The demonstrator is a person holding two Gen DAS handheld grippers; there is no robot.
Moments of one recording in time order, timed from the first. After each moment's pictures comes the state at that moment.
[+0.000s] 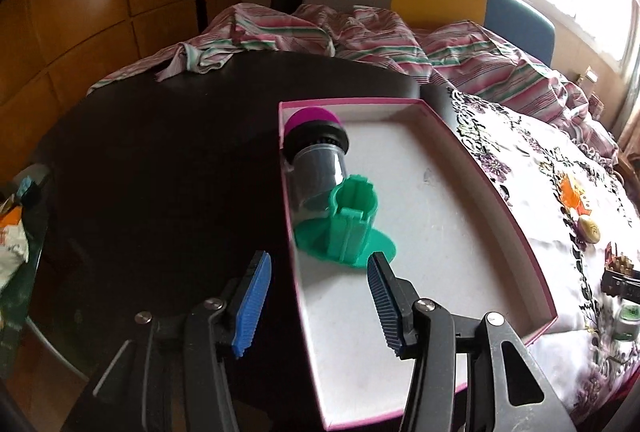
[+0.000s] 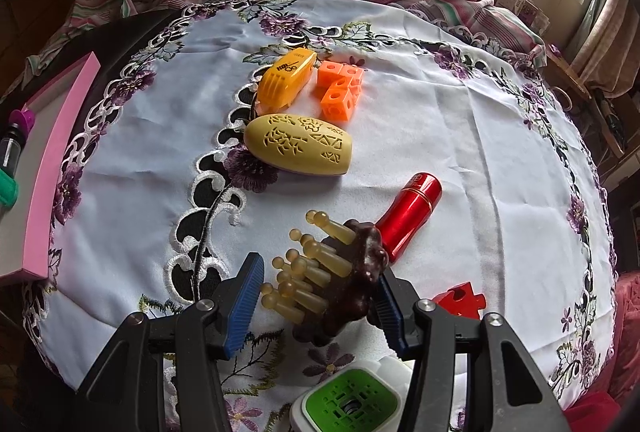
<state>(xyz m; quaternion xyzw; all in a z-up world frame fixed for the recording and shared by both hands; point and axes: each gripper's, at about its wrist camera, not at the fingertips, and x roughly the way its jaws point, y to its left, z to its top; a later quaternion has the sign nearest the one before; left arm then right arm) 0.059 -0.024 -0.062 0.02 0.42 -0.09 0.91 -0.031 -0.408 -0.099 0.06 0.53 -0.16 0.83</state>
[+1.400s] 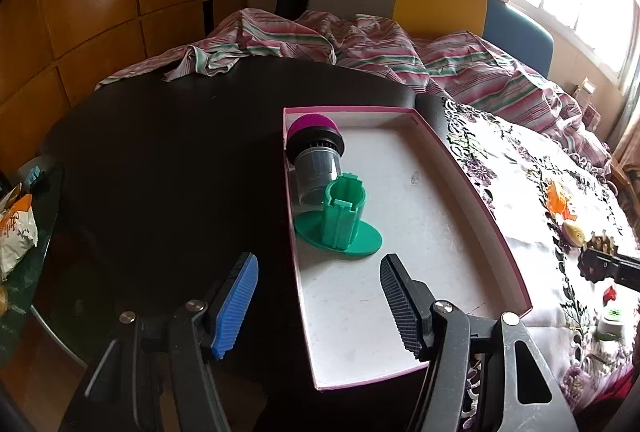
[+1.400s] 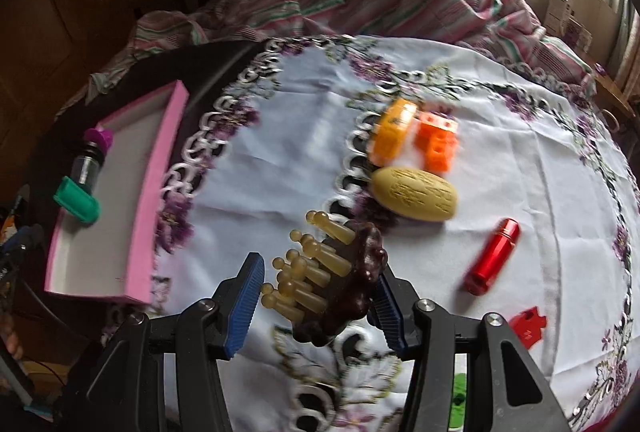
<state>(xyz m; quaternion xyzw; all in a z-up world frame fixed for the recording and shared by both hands) 0.036 -0.018 -0.045 0.00 0.41 -0.09 0.91 -0.010 -0.345 -0.058 0.10 0.47 -0.05 0.87</state>
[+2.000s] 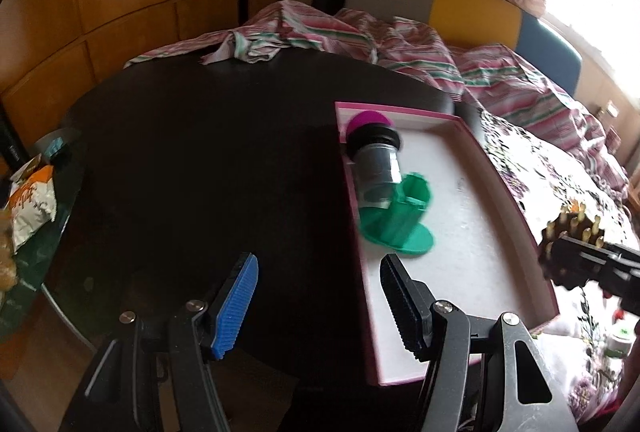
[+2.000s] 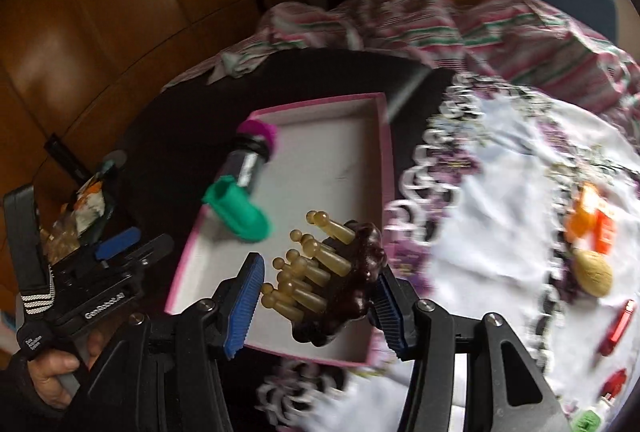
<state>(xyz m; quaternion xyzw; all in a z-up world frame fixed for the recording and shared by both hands) 0.038 0.026 -0.053 -0.03 0.42 -0.04 0.91 0.040 -0.192 -0.038 0.08 0.45 0.14 0.88</state>
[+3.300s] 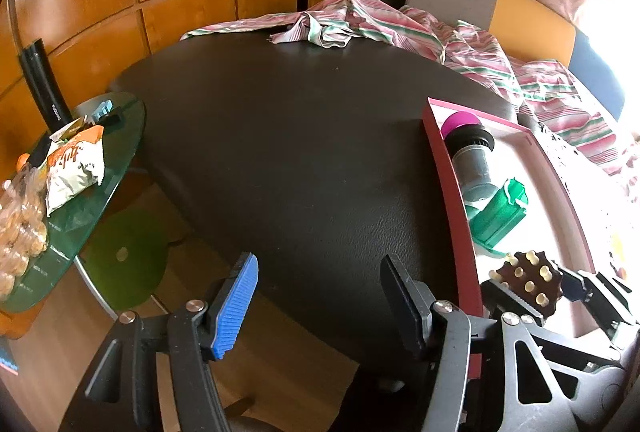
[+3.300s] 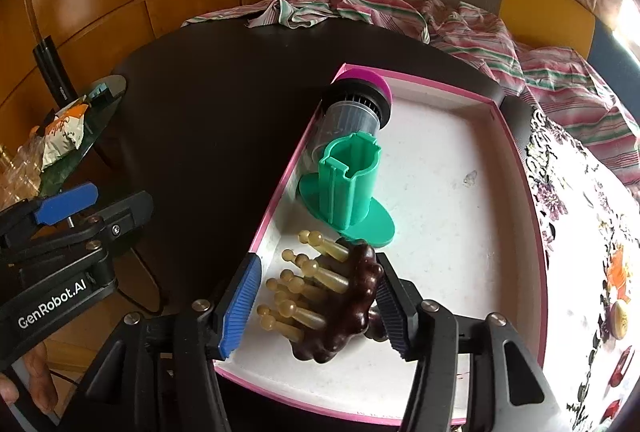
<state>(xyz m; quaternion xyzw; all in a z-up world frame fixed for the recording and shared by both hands) 0.034 0.084 -0.068 -0.05 0.43 0.04 0.90 0.050 -0.061 -0.084 -0.07 0.44 0.12 0.89</state>
